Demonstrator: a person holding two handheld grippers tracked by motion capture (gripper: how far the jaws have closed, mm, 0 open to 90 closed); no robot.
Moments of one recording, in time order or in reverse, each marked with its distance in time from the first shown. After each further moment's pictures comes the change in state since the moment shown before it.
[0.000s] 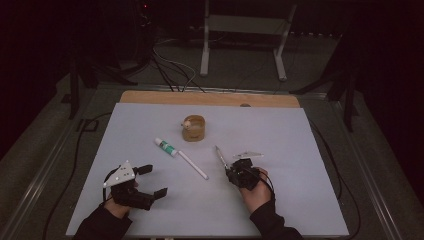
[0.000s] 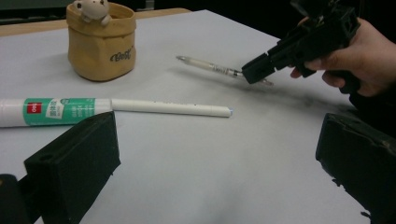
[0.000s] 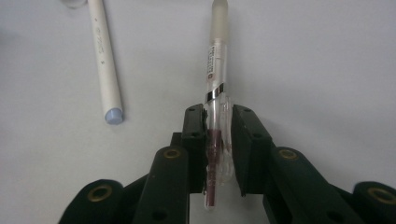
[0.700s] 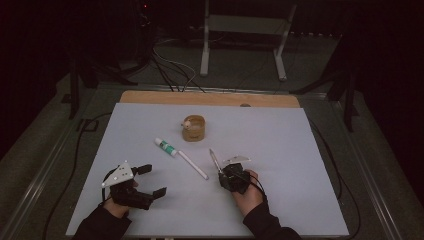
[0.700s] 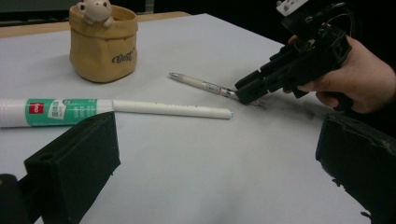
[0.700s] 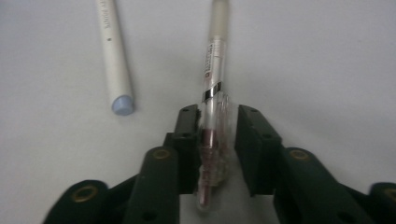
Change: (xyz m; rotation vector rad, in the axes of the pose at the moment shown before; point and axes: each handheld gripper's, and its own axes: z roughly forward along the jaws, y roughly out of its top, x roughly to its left) left arm 0.003 -0.002 -0.003 -0.027 0.012 -0.009; right arm 0.023 -0.008 0.022 0.029 -0.063 -0.065
